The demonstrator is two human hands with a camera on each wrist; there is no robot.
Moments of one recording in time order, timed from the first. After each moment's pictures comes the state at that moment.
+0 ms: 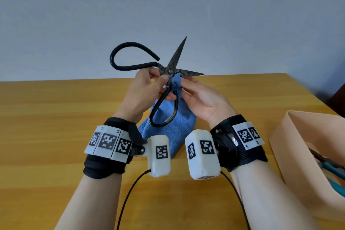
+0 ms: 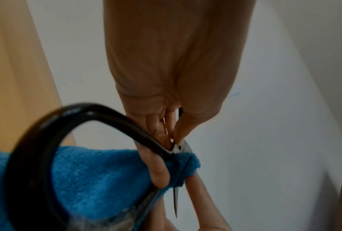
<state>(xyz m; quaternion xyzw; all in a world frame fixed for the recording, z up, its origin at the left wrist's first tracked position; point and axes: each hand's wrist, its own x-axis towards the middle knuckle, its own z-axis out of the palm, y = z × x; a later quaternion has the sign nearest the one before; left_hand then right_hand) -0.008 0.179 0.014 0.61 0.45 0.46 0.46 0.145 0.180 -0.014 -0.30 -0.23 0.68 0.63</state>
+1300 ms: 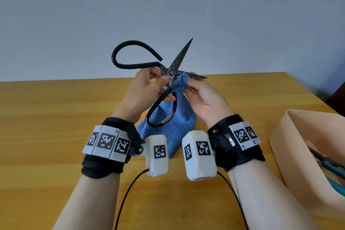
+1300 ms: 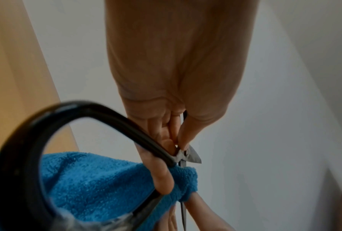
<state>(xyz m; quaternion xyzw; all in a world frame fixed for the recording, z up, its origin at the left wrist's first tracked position) -0.008 0.176 0.014 0.64 0.45 0.44 0.45 0.147 0.188 -0.021 -0.30 -0.19 0.63 0.69</state>
